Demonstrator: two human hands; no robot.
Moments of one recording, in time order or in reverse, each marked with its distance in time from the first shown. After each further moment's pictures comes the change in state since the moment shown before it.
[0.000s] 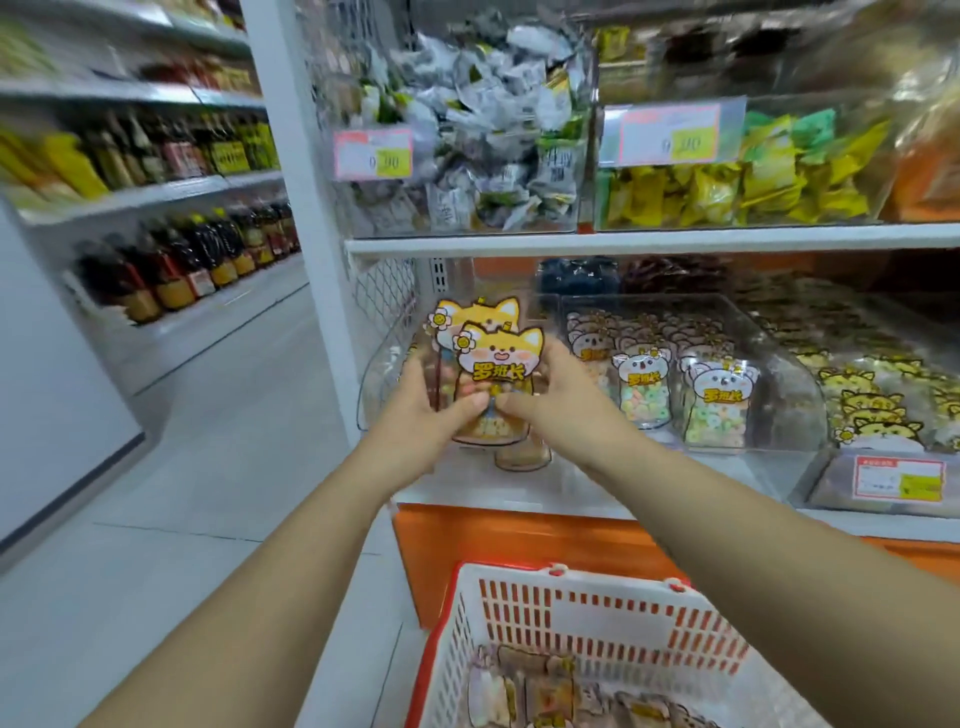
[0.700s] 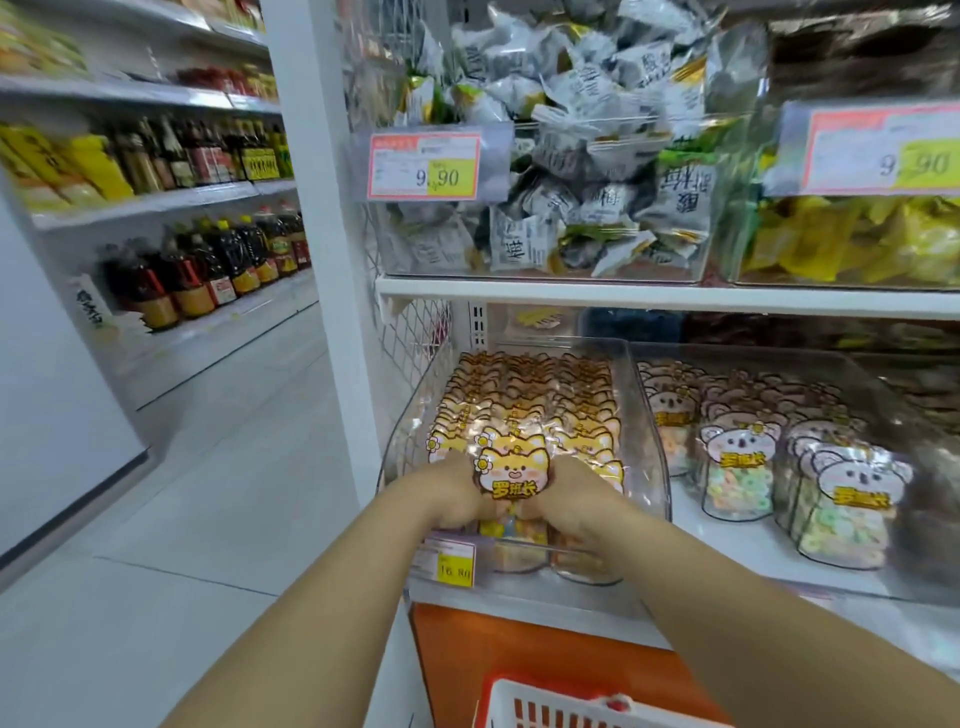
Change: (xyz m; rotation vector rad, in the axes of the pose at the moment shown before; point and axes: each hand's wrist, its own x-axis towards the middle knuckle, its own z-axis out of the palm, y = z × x) left_hand 0.106 -0.058 -0.025 0.763 -0.396 -0.444; right_hand 0.129 0.098 0.052 -0.400 -0.154 0.413
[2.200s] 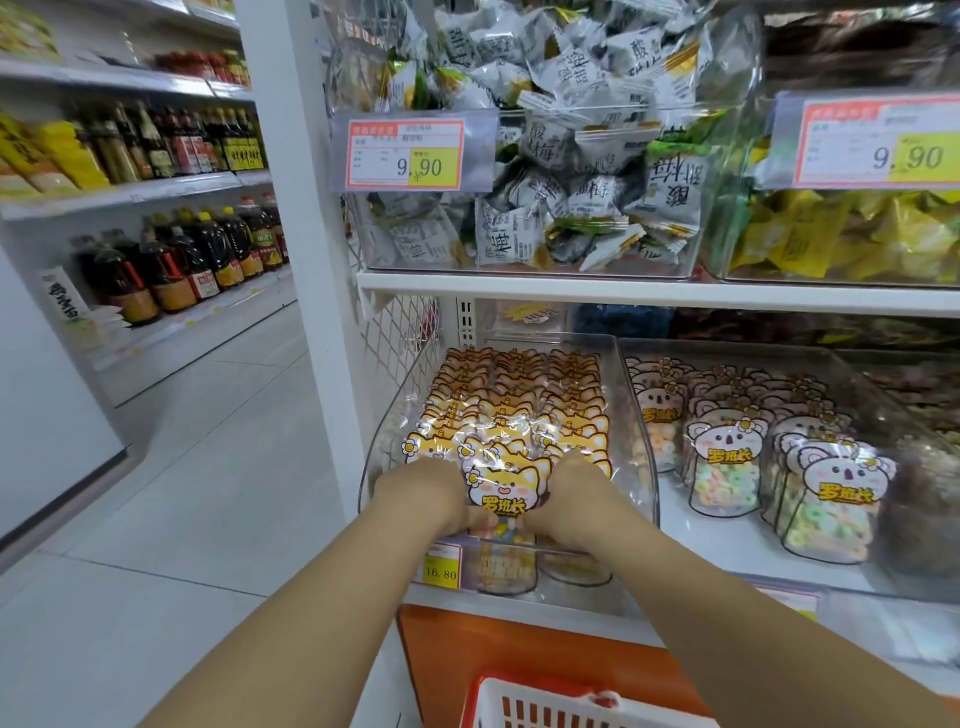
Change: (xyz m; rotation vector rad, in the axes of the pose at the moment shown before) left_hand 0.030 -0.014 0.014 0.436 0.014 -0.090; right_hand -0.018 0.003 -0.010 -0.271 0.102 0.028
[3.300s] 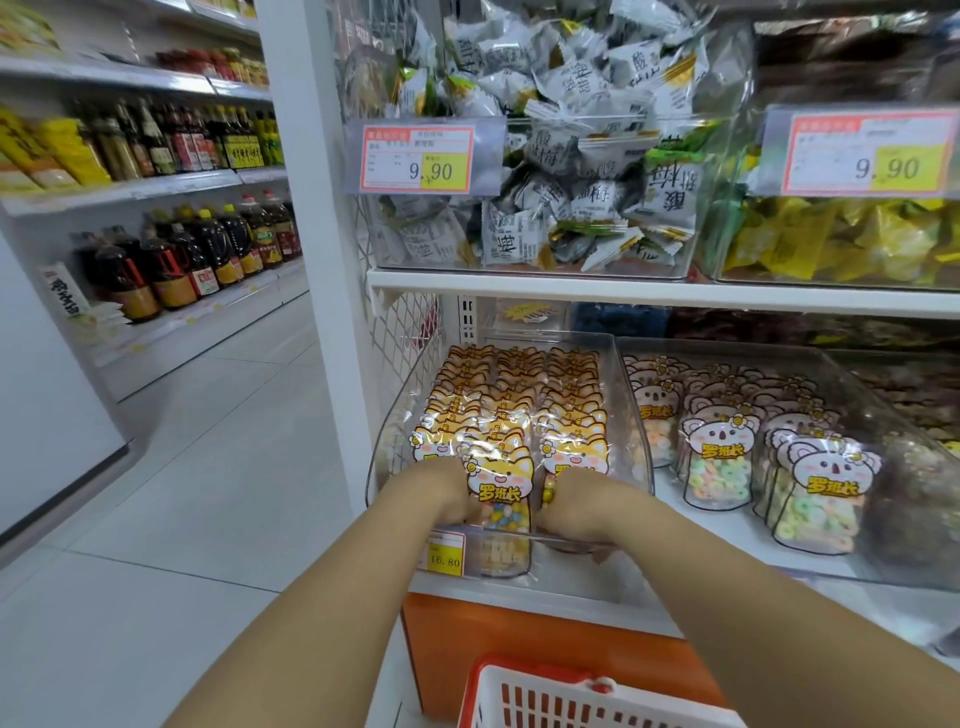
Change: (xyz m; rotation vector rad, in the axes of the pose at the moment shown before) left_hand 0.013 -0.003 0.009 -0.132 -0.028 0.038; right_hand -0.015 -0.010 -0.020 -0.399 -0.307 -0.039
